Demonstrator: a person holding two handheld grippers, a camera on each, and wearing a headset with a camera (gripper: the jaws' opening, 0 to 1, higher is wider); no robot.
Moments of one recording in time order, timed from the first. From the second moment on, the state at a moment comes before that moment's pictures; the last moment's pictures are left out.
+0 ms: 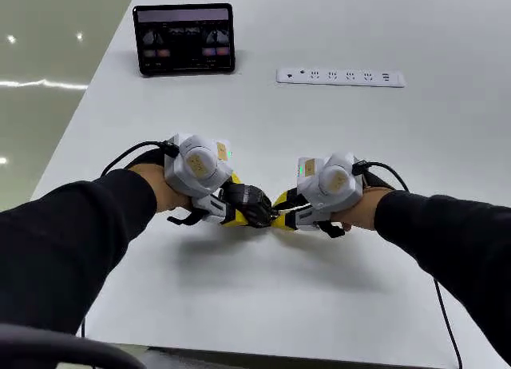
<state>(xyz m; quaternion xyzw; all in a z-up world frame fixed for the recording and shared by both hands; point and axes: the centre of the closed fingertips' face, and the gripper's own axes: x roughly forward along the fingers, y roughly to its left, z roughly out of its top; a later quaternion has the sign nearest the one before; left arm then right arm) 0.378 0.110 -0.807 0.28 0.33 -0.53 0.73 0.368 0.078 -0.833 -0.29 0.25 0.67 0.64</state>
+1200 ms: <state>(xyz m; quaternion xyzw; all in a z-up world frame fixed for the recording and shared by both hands) 0.375 0.107 -0.805 0.27 0.33 -0.53 0.73 0.372 0.074 -0.836 -0.28 0.26 0.66 0.65</state>
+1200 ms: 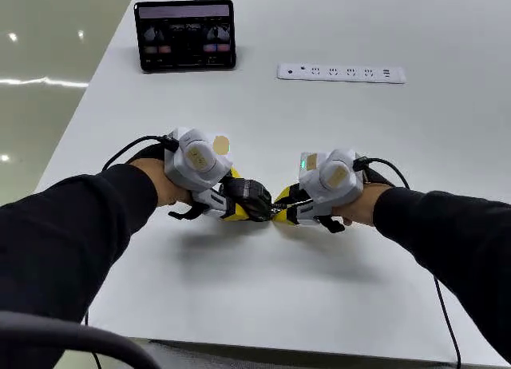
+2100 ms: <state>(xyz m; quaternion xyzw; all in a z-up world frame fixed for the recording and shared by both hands) 0.378 0.108 -0.806 0.27 0.33 -0.53 0.73 0.371 0.053 -0.840 -0.29 0.27 0.65 0.64</state>
